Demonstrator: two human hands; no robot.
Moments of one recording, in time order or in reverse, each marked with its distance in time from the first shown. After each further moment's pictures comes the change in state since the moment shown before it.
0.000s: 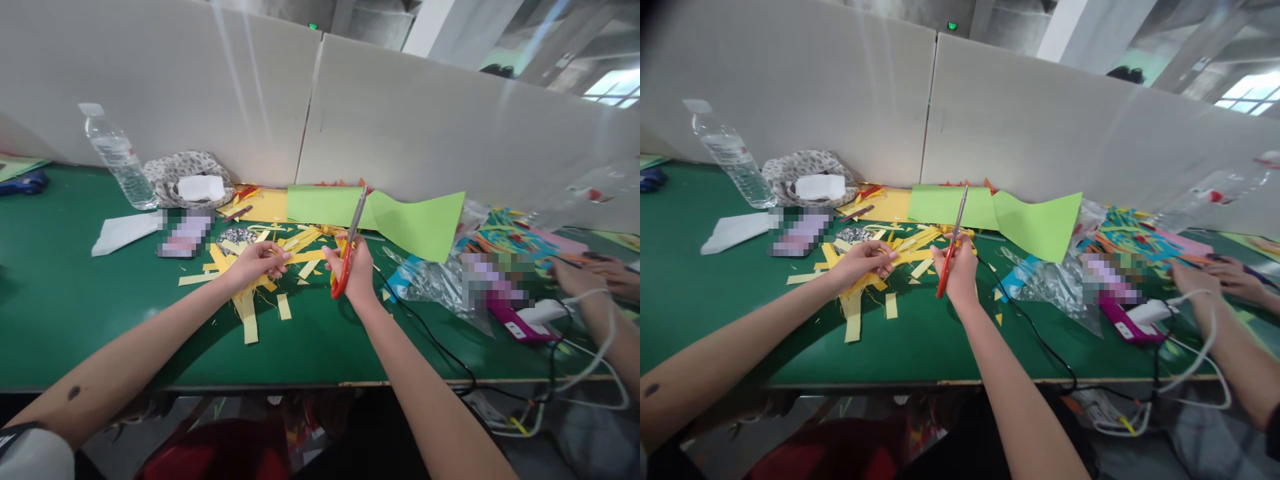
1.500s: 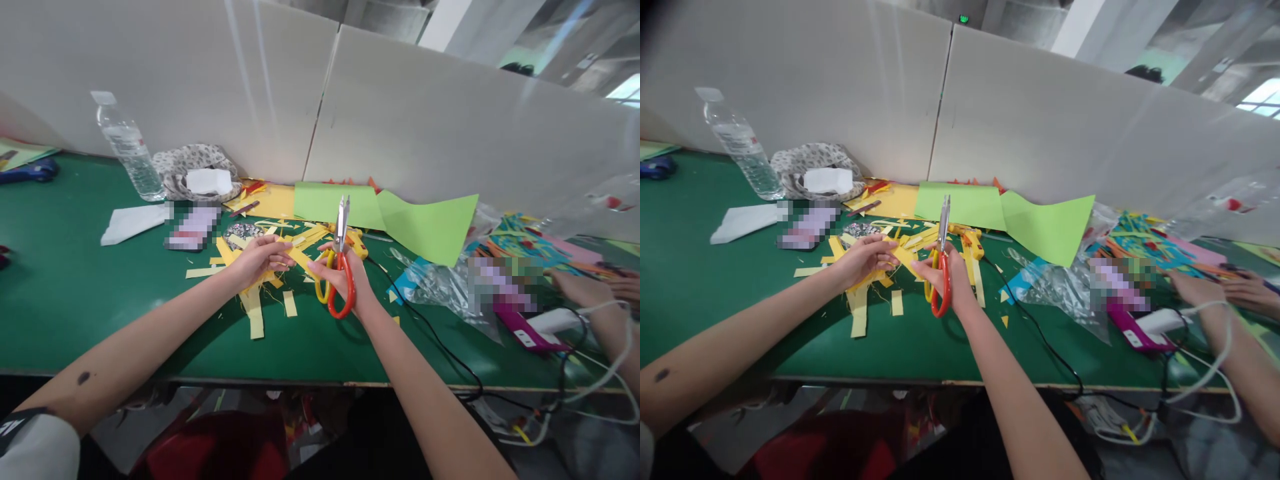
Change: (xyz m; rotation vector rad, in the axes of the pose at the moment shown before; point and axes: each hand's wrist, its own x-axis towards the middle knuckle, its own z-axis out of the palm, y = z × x) left_hand 0.004 -0.002 -0.005 -0.348 0.013 -0.025; right_hand -0.019 -0.017 0.007 0.192 -0.368 0.103
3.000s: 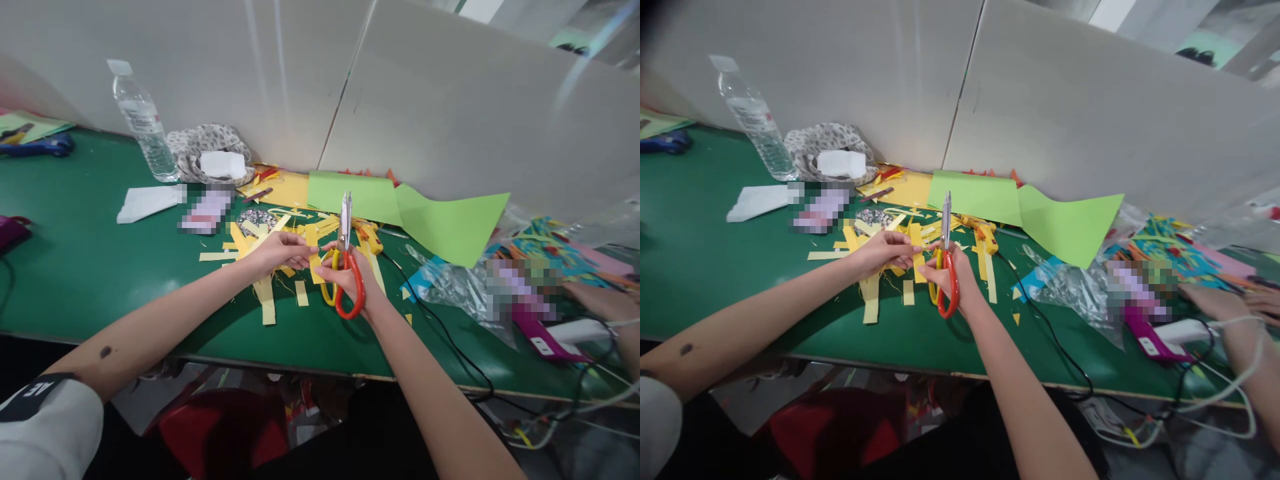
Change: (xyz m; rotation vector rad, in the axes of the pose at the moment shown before) left_hand -0.005 -0.003 0.006 0.199 -0.046 -0.081; right_hand -0.005 0.002 0.012 0.045 -0.114 0.112
